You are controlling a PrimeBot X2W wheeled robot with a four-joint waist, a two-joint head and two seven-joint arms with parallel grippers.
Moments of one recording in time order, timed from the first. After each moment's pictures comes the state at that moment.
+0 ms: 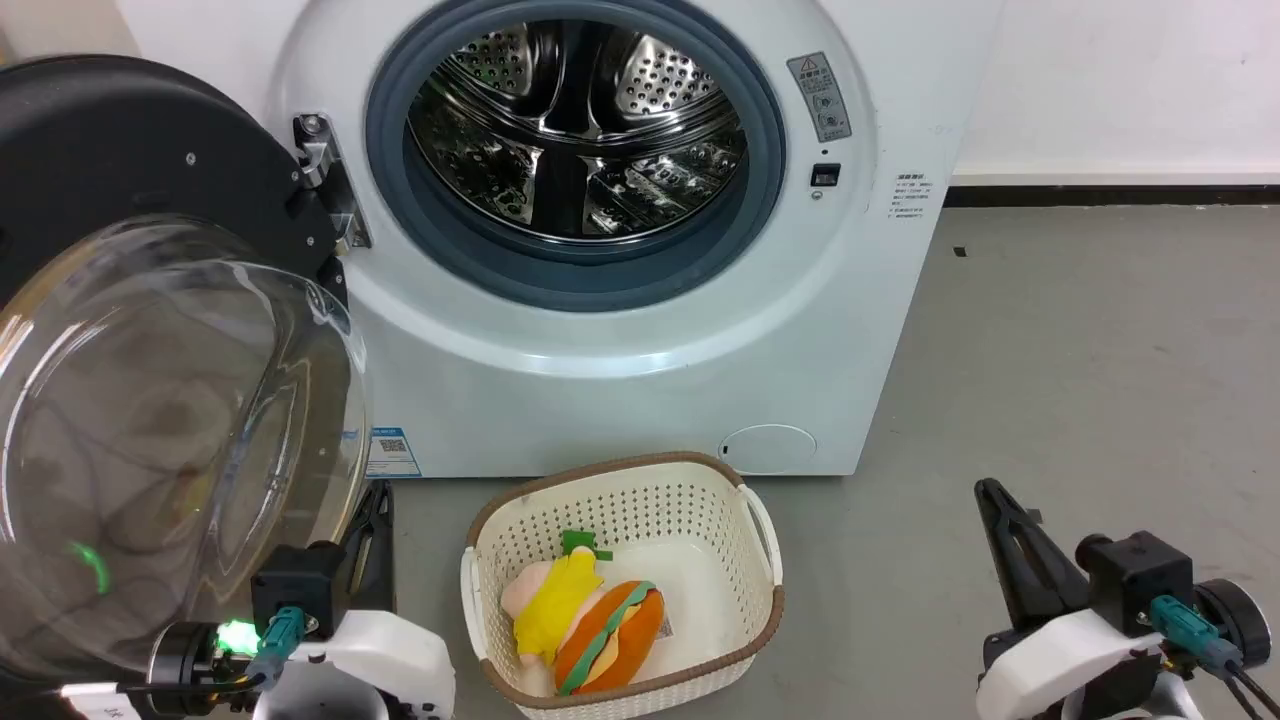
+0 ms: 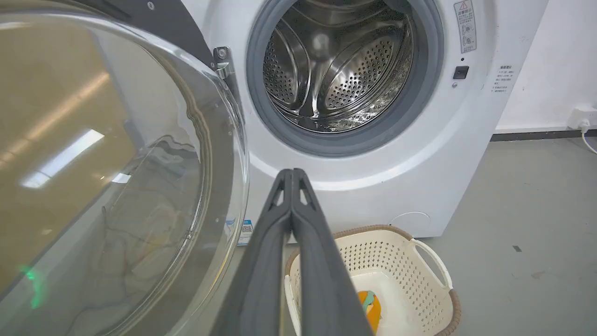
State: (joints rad) left arm -0.01 0.05 0.00 0.00 0.00 0.01 0.00; right arm -0.01 -0.05 0.00 0.00 0.01 0.13 0.00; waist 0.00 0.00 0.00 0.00
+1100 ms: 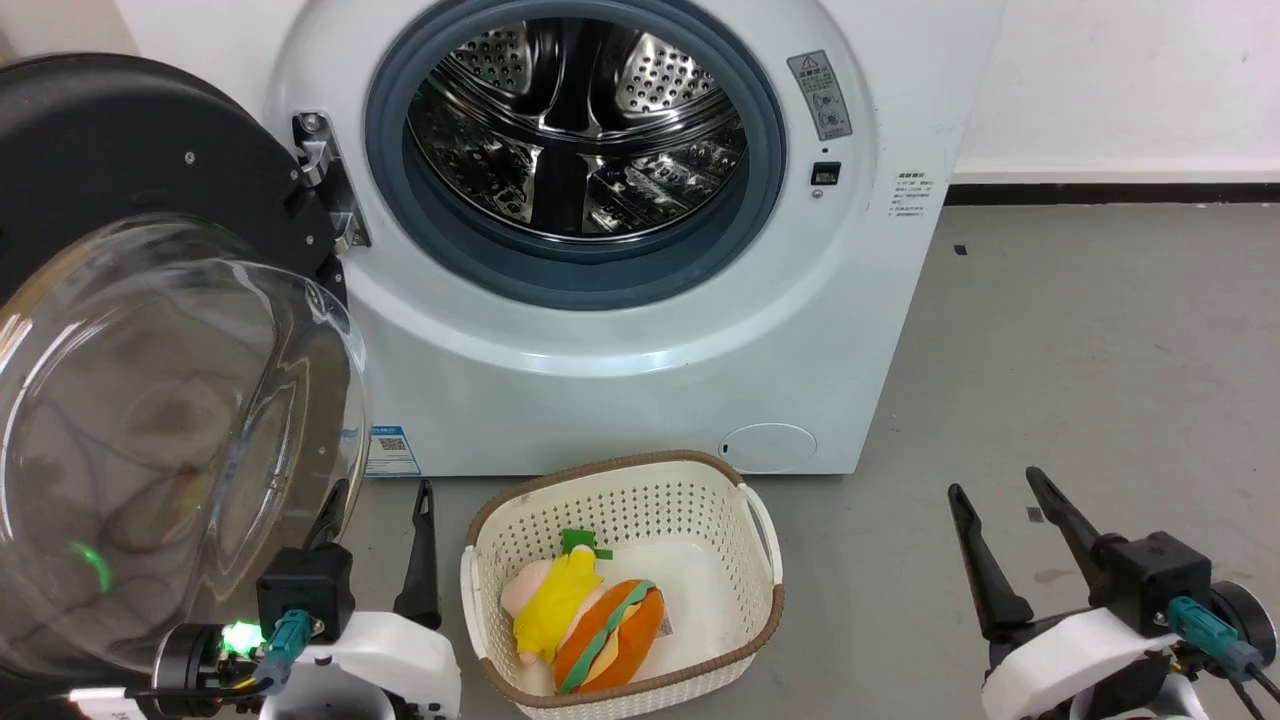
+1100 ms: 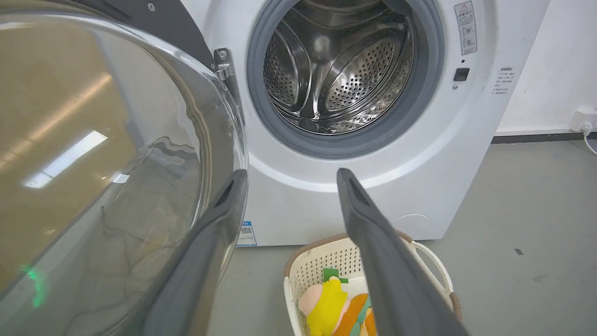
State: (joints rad) left arm -0.01 0.05 -0.01 0.01 0.00 0.03 -0.01; right arm -0.01 -0.05 -0.01 0.00 0.04 0.13 -0.01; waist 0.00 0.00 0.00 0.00
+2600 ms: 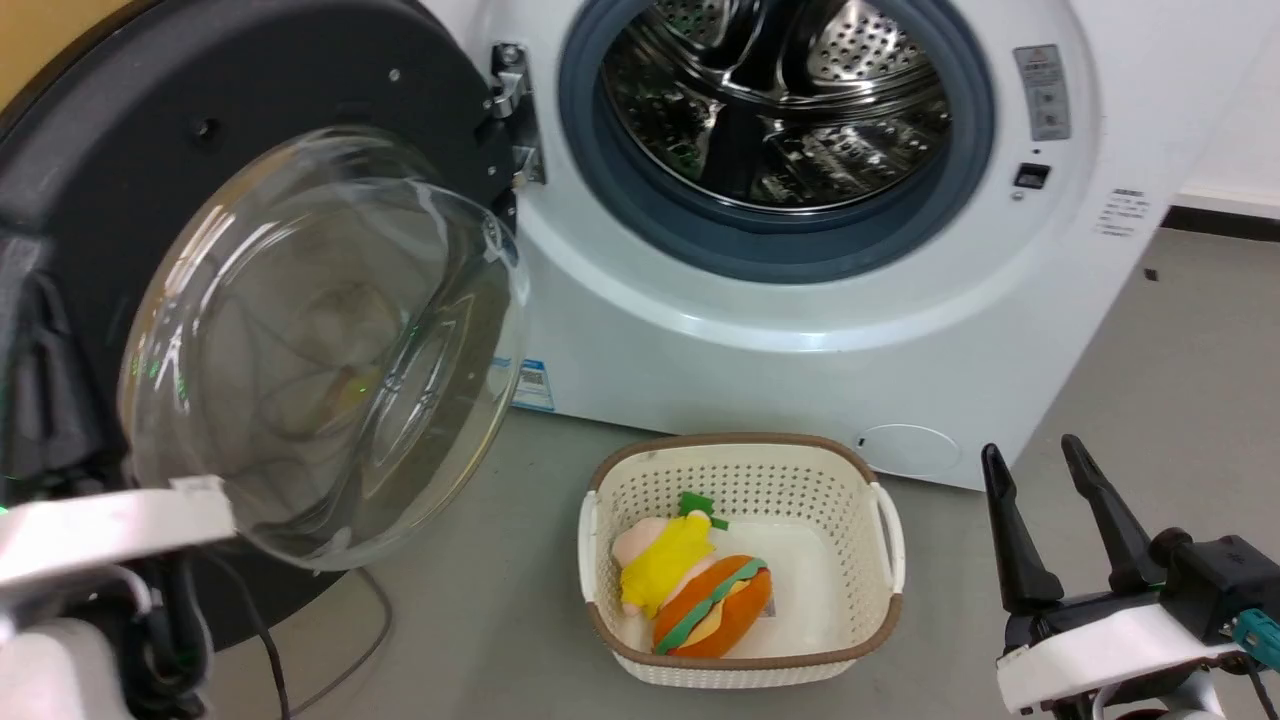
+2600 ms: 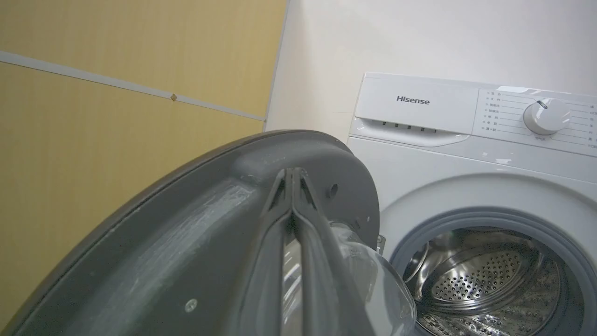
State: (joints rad) left arm -0.21 0.05 0.30 -0.20 -0.22 -0.04 -0.11; right arm -0.01 -0.05 -0.01 -0.04 0.17 0.13 -0.11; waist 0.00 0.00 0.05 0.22
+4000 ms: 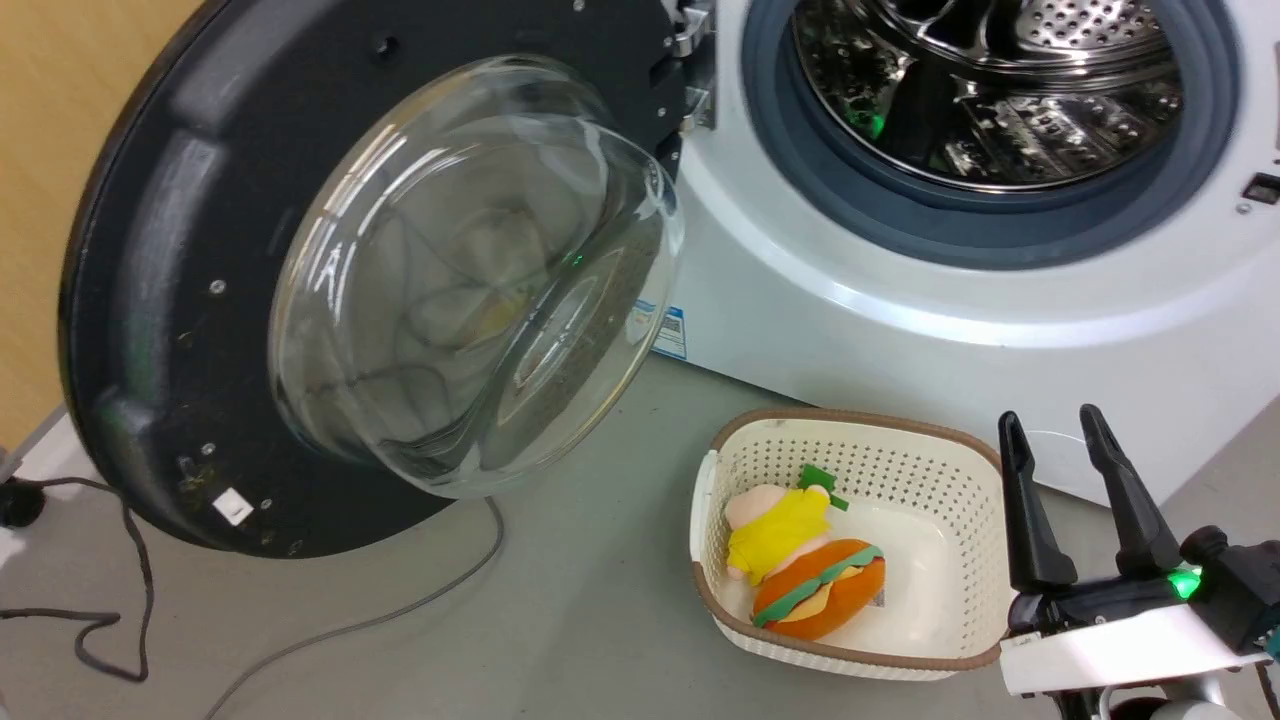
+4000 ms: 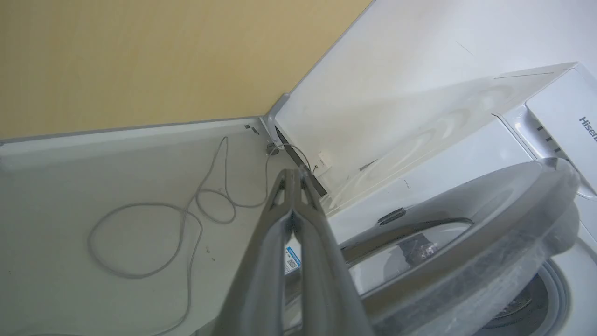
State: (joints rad) left arm -0.56 0.40 0.46 0.39 -0.88 -0.07 0.47; right arm -0.02 -0.05 0.01 -0.08 0.25 0.13 -0.20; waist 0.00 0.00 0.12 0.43
